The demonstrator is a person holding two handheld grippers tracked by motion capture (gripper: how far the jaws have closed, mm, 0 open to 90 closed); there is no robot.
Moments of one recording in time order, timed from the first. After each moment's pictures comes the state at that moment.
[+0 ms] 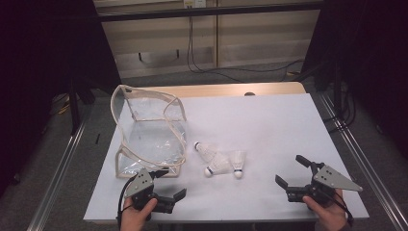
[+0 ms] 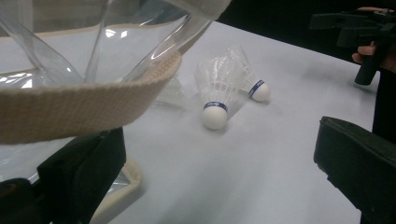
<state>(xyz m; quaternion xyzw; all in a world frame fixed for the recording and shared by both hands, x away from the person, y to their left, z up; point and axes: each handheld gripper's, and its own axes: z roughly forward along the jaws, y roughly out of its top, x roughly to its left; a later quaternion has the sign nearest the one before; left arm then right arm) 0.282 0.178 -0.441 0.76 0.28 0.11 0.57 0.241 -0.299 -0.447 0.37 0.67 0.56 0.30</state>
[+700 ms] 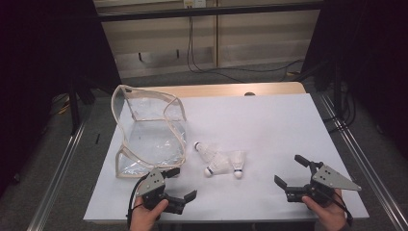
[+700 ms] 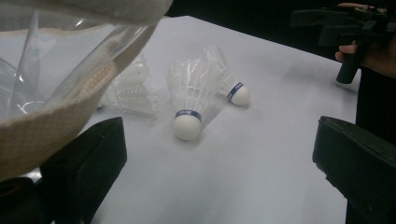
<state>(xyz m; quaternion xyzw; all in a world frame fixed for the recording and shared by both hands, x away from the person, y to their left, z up) 0.283 0.152 -0.442 0.77 0.26 0.09 0.58 0.242 -0.297 -0.445 0.37 0.68 0.56 0.30</state>
